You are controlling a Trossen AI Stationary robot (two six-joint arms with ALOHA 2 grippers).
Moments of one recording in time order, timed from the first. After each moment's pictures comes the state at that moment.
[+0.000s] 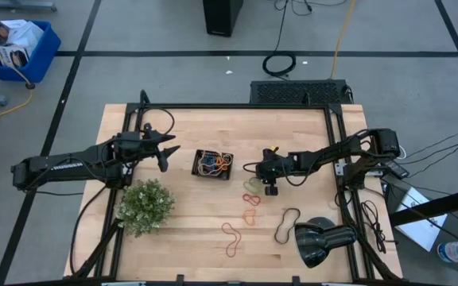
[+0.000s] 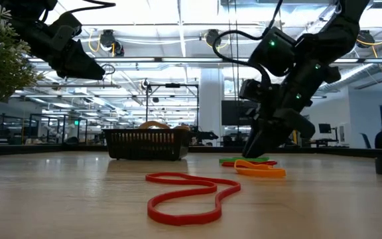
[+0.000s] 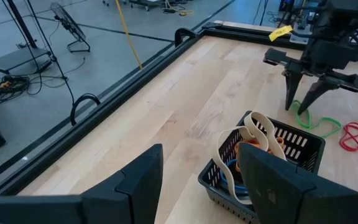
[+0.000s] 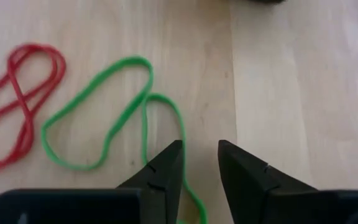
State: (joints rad) left arm 0.26 0.53 0.35 -0.16 -0.18 -0.06; right arm -0.07 1.63 0.62 0.12 0.05 -0.15
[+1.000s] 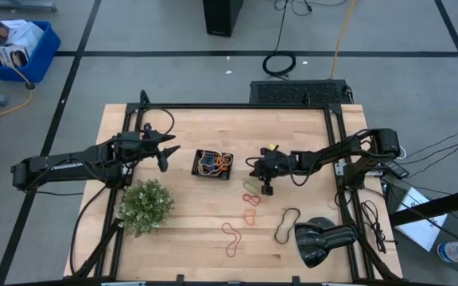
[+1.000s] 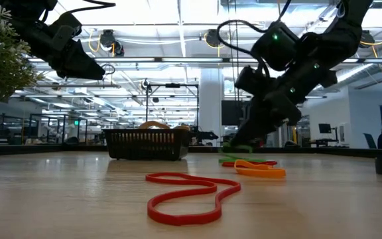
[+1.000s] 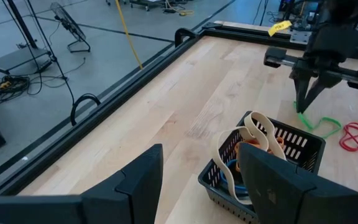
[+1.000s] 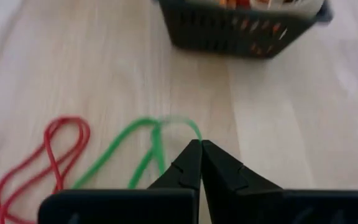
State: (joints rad) left arm 0.26 0.53 0.35 -0.16 -0.18 -0.06; right arm -0.08 1.63 0.58 0.33 -0.03 -0.06
